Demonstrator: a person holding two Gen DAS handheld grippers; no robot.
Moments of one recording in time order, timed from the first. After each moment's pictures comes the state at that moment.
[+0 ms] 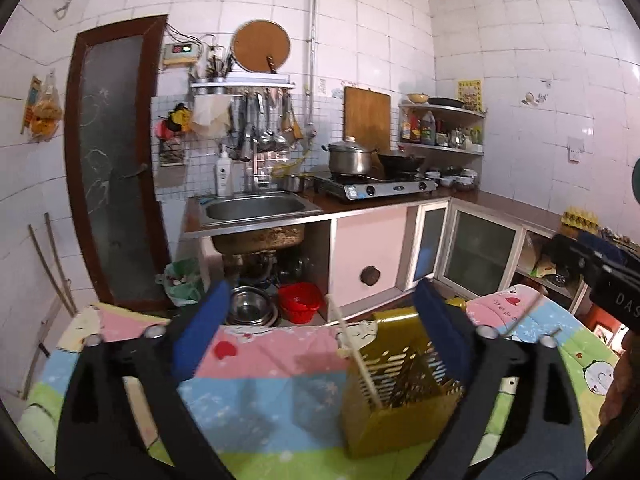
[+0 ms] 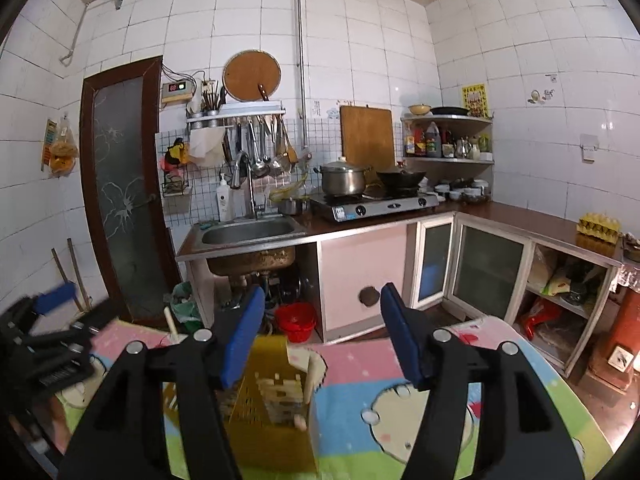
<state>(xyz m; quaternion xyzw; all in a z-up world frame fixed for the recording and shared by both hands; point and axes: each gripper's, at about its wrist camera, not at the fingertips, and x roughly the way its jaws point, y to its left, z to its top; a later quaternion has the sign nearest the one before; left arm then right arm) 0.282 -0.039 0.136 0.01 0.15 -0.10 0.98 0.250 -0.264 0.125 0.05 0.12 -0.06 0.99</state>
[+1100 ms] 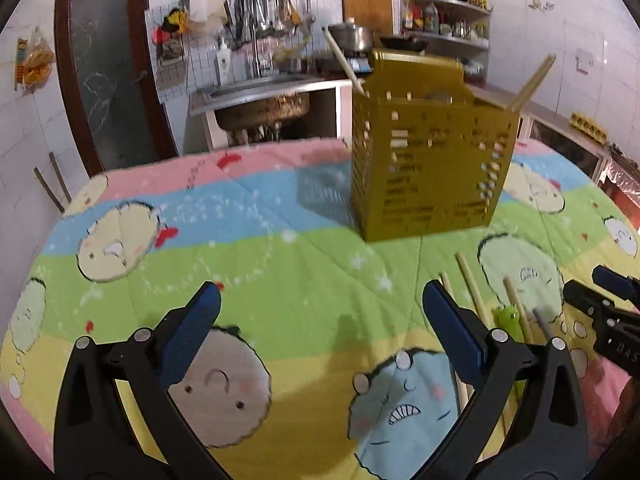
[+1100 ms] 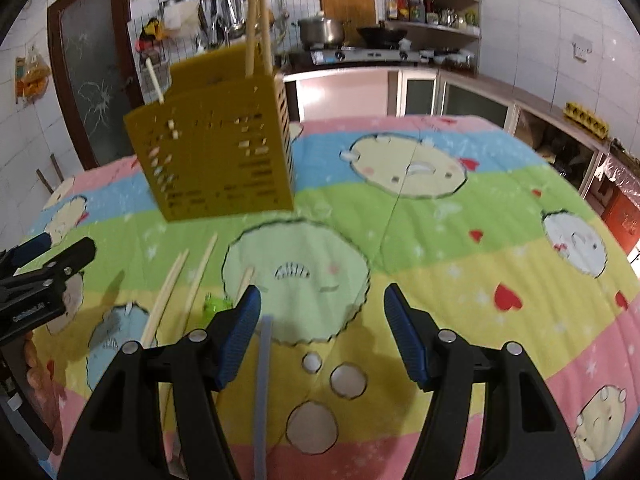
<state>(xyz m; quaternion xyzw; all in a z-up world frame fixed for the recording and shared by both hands) 0.214 -0.035 -0.014 0.05 0.34 -0.08 0.93 0.165 -0.256 -0.059 0.08 0.36 -0.07 0.93</state>
